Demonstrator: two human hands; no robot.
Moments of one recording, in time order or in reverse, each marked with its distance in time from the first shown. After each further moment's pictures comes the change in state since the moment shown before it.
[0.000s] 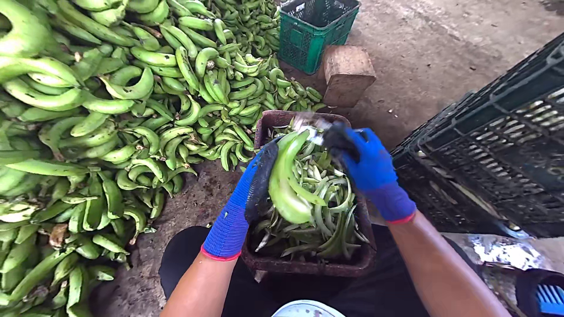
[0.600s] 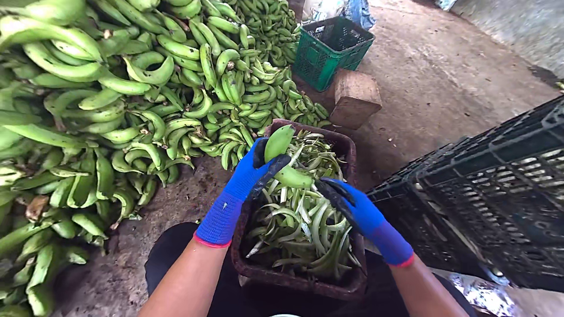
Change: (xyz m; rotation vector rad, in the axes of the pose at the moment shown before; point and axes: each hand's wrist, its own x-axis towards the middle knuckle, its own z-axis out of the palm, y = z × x) left_hand 0.017 0.008 -0.030 0.225 0.159 0.068; right_hand -0.022 0.003 0.019 0.394 -0.533 0.151
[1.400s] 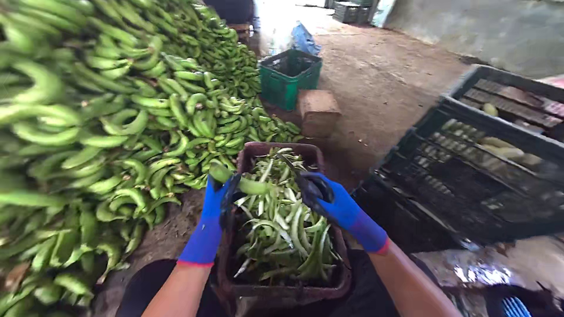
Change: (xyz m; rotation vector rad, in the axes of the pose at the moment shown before) left_hand -0.011 -0.008 0.026 -0.225 0.321 -0.133; right_hand -0.037 -0.024 -0.029 0.176 0.180 -0.196
